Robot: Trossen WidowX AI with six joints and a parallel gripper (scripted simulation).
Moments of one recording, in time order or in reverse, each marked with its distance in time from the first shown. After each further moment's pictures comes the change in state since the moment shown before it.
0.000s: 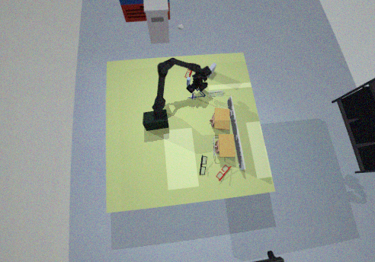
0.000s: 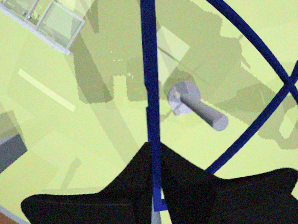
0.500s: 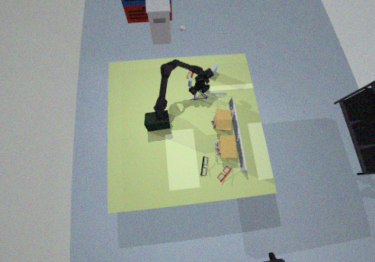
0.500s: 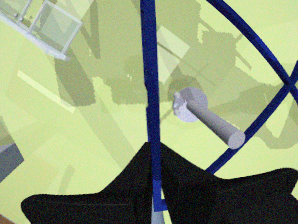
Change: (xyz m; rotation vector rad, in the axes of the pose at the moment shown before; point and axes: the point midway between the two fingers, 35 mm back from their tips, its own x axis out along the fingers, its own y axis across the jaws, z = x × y) arm 0.015 0.003 0.006 0.008 0.000 -0.003
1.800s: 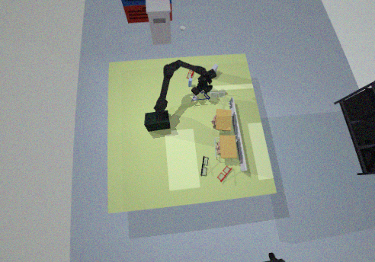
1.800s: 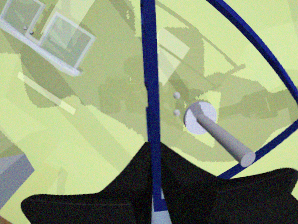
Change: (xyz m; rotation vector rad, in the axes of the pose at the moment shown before) arm 0.000 0.013 0.016 0.001 -0.004 -0.003
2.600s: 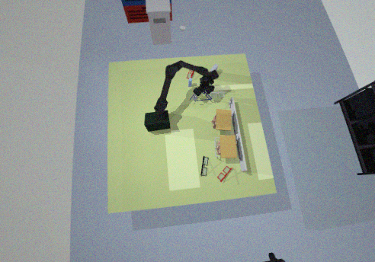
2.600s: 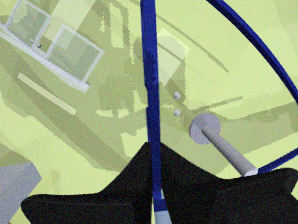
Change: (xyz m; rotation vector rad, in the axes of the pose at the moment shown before) arm 0.000 0.007 0.015 -0.001 0.000 0.001
